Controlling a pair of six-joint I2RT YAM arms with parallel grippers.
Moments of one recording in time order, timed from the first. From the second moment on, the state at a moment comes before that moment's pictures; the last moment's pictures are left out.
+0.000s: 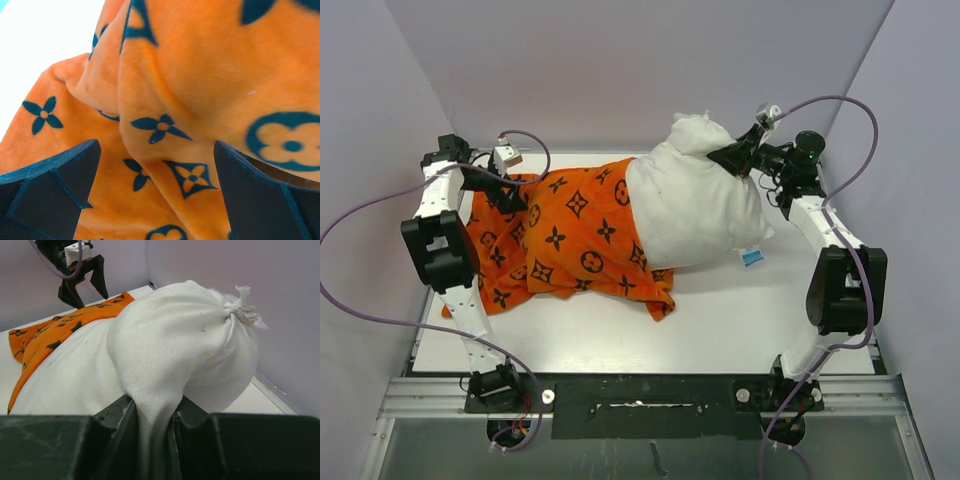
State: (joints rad) left arm 0.26 2.17 1.95 -1.00 0.85 1.09; right arm -0.01 1.72 1.31 0.54 -1.07 0.17
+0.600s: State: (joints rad) left arm 0.23 2.48 2.18 -0.94 0.61 0.89; right arm 0.02 1.73 1.46 0.13 -1.22 -0.15
